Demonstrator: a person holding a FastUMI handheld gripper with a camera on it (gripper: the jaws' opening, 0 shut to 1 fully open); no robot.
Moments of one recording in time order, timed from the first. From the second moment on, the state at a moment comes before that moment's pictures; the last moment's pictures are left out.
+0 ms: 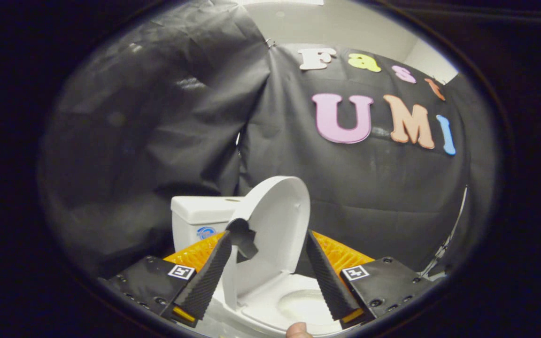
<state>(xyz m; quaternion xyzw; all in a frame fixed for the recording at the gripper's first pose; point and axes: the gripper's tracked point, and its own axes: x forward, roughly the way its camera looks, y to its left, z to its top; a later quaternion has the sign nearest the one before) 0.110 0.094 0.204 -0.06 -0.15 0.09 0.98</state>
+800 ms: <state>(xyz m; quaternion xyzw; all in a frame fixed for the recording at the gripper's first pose) 0.102 -0.051 0.195 0.00 -0.13 0.02 0.99</state>
